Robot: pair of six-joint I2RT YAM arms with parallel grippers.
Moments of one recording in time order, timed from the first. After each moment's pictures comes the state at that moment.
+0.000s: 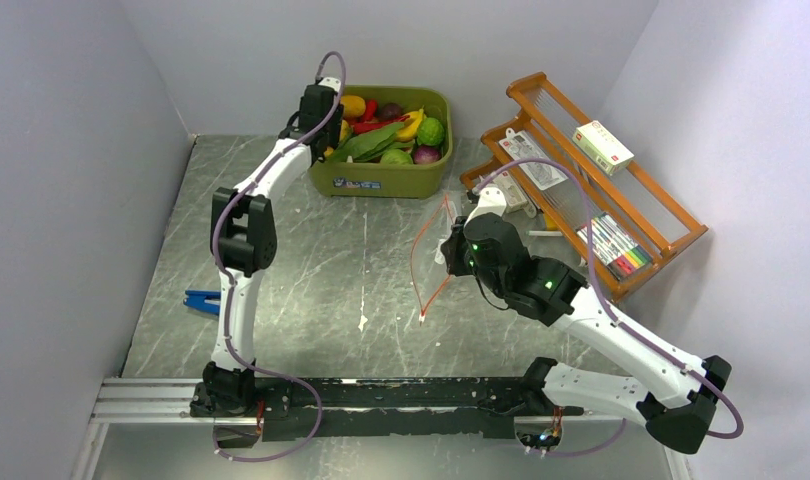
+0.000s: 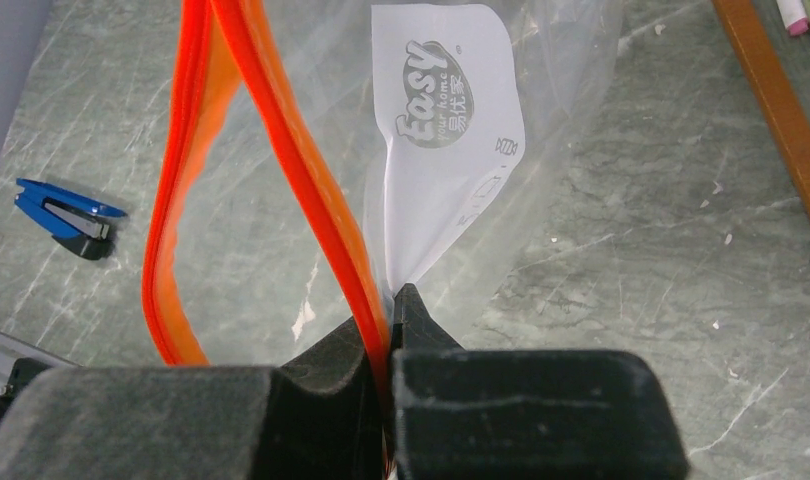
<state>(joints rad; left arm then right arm) -0.30 2.31 2.07 -0.26 -0.34 0.05 0.89 0.98 1.03 -0.59 0.41 0.54</state>
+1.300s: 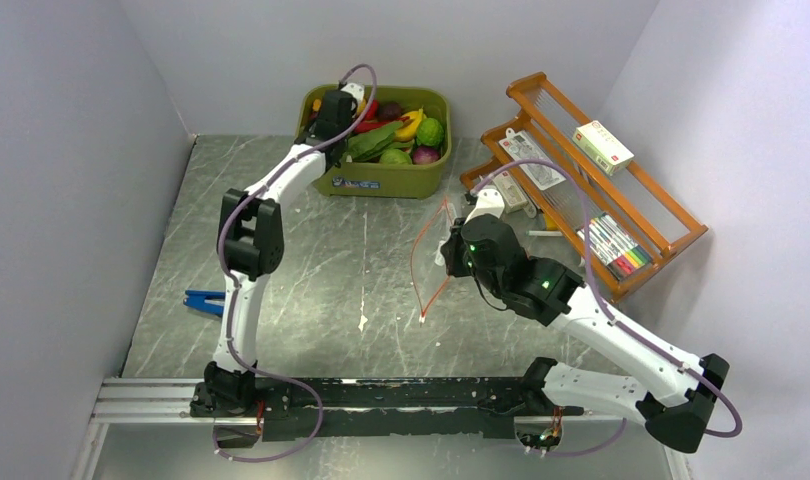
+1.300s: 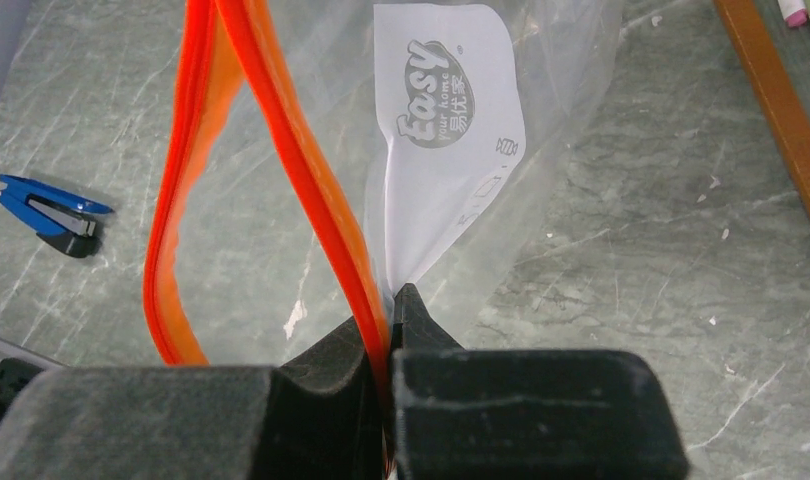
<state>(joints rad) -0.38 2.32 2.03 -0.18 -0.49 0.26 0.89 0.98 1.02 -0.59 0.41 0.54</state>
